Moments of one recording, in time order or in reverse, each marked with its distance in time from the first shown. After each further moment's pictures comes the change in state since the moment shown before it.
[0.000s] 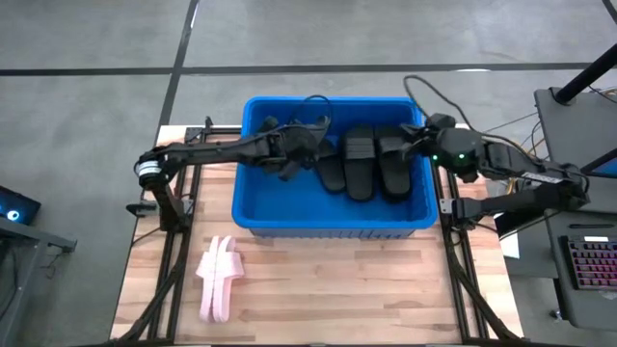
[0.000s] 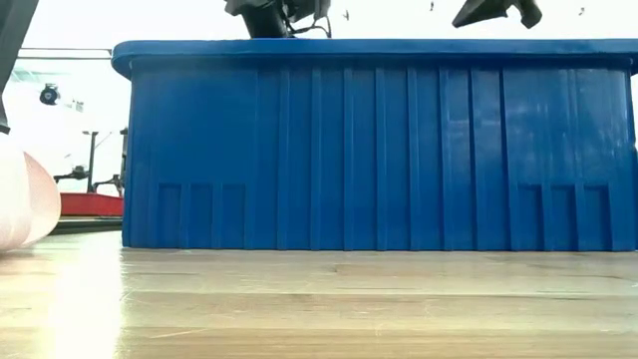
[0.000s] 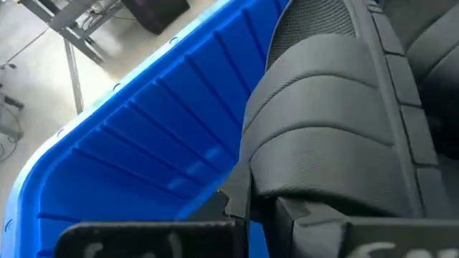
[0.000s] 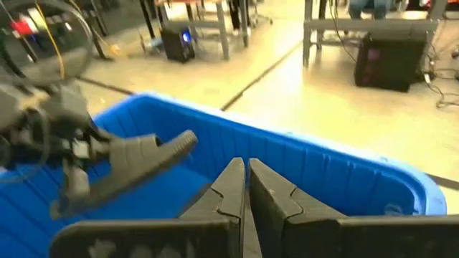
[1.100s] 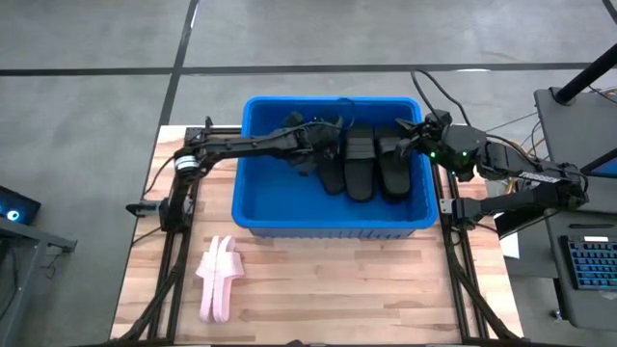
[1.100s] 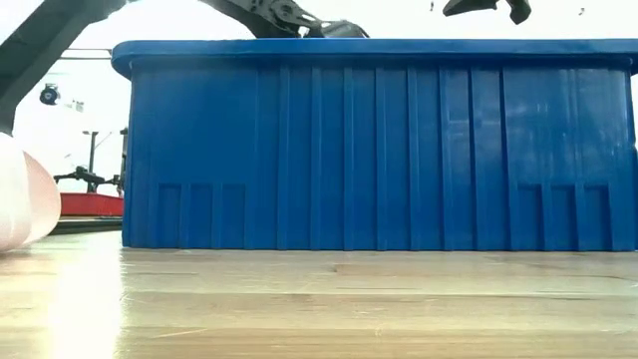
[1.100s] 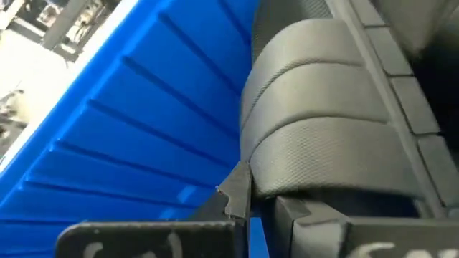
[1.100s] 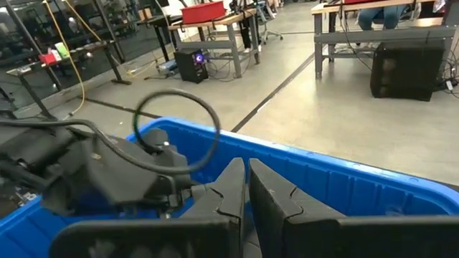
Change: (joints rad) left arm 0.082 0.288 0.211 0.061 0.048 0.212; right arm 0.000 0.016 -0.001 0.143 -0.010 -0.020
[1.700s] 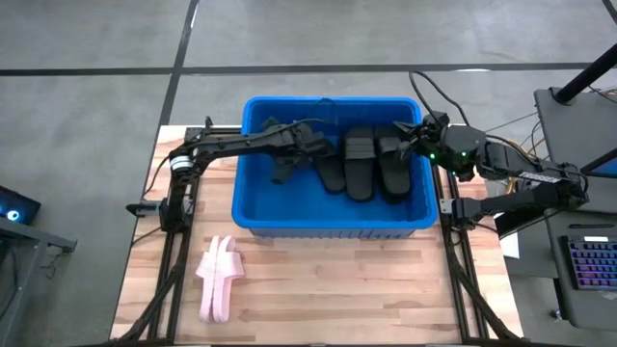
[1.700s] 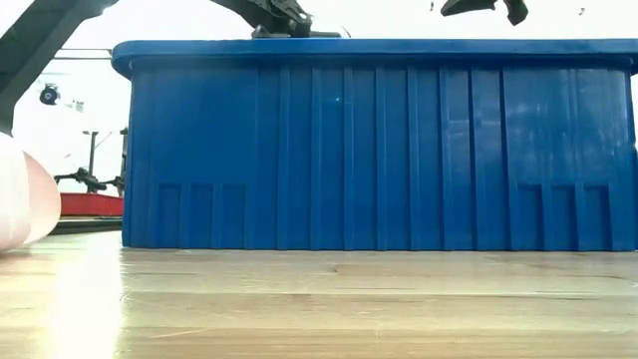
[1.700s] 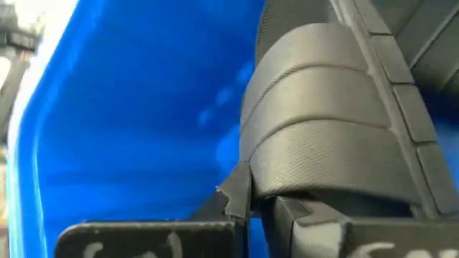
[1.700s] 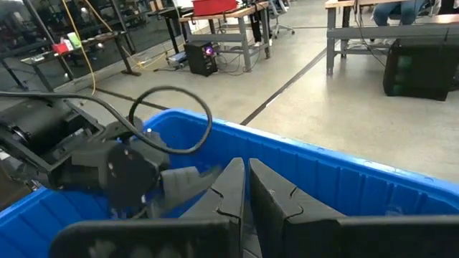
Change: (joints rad) left arm -0.006 -0.041 0.017 -0.506 -0.036 -0.313; right arm 0.000 0.000 0.000 -0.011 -0.049 -0.012
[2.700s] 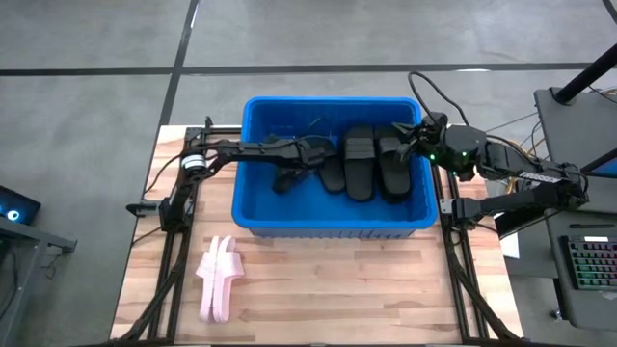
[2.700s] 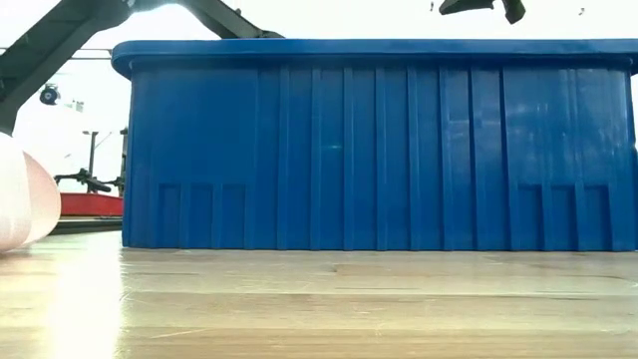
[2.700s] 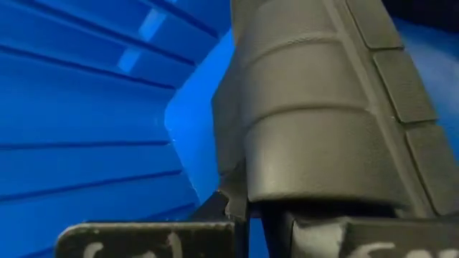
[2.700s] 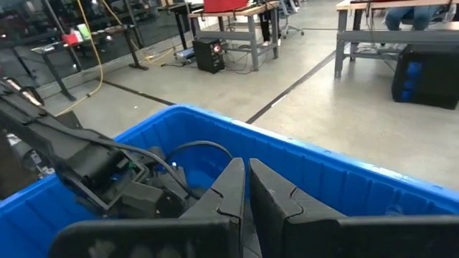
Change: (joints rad) left arm 0.026 0.117 -0.180 0.149 0.063 -0.085; right arm 0.000 0.000 0.001 0.004 -0.032 -0.043
